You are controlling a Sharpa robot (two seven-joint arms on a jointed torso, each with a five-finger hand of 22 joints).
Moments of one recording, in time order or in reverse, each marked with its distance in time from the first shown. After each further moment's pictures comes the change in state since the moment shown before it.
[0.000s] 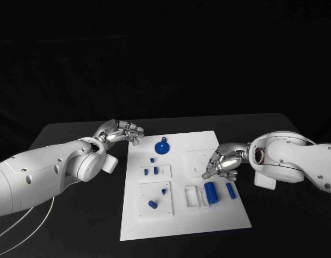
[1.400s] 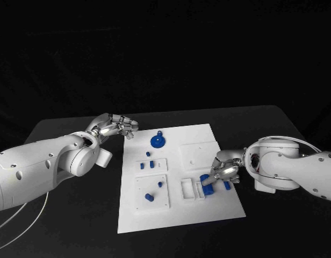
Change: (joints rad) left arm -0.001 -0.016 0.000 0.006 0.001 0.007 0.004; left_hand -0.008 0.000 -0.003 0.003 0.000 -0.004 -0.001 0.000 -0.001 0.000 0.000 0.000 -0.001 0.000 0.000 -0.008 0.007 0.000 0.000 0.000 0.000 0.002; right arm -0.003 -0.018 -0.102 0.073 -0.216 -0.066 -0.084; right_hand -0.080 0.049 -0.146 0.027 -0.076 0.038 -0.024 -0.008 0.017 -0.013 -0.016 0.024 0.024 -0.016 -0.015 0.012 0.039 -0.026 -0.035 -0.034 0.038 0.000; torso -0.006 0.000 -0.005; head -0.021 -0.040
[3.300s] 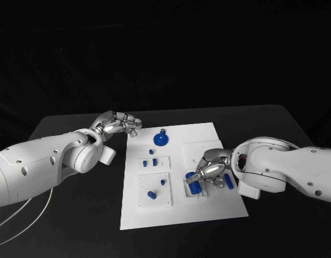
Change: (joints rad) left arm 0.000 0.000 -0.001 0.005 0.000 0.002 -0.003; left_hand -0.004 -0.004 0.000 0.006 -0.004 0.001 0.001 0.000 -0.001 -0.003 0.003 0.000 -0.001 0.004 0.004 -0.005 0.011 0.010 0.000 0.000 -0.004 0.004; right arm 0.052 0.080 -0.029 0.072 0.315 -0.123 -0.134; right_hand 0.050 -0.078 0.302 0.051 -0.027 0.067 -0.010 0.005 0.018 0.025 -0.004 0.009 -0.008 0.023 -0.001 0.000 0.012 0.003 0.020 0.025 0.050 0.000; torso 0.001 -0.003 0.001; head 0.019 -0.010
